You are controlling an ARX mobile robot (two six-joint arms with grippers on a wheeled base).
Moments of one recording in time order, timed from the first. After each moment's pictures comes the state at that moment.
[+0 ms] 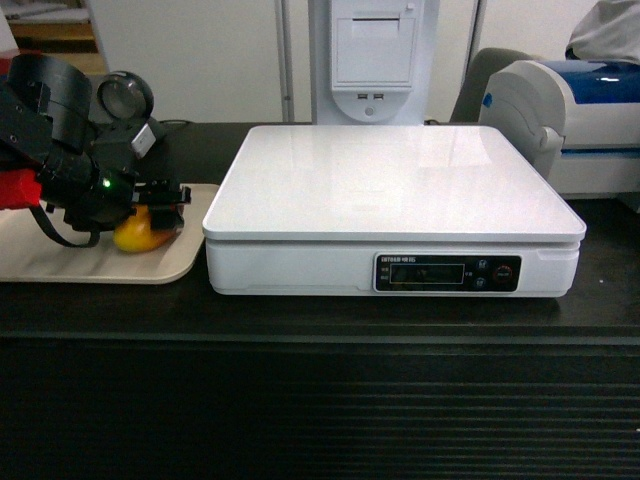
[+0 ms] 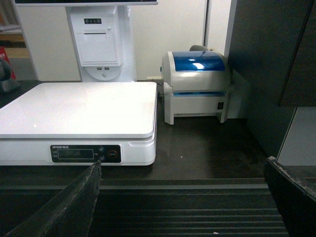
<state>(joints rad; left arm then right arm) 0.02 2.39 1.66 -0.06 0.16 0.05 0.00 0.01 0.01 0.00 0.00 0.00</state>
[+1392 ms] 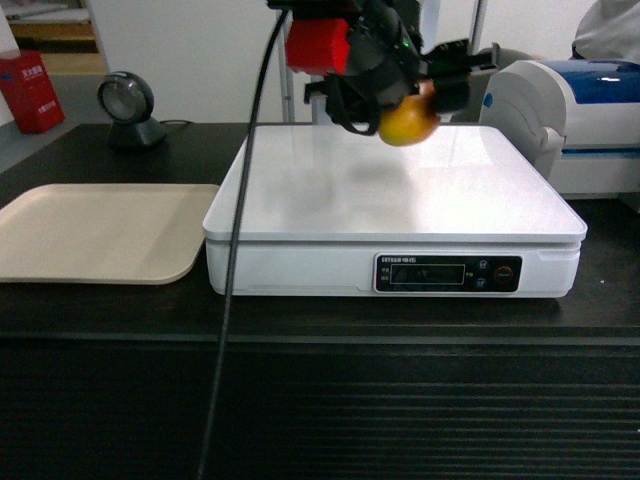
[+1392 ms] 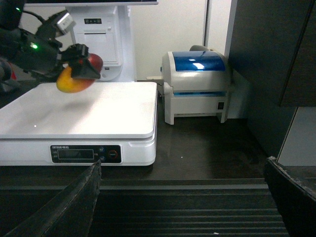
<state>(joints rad) -0.50 2.38 2.06 -0.22 0.04 -0.22 0.00 0.01 0.01 0.00 0.00 0.00</state>
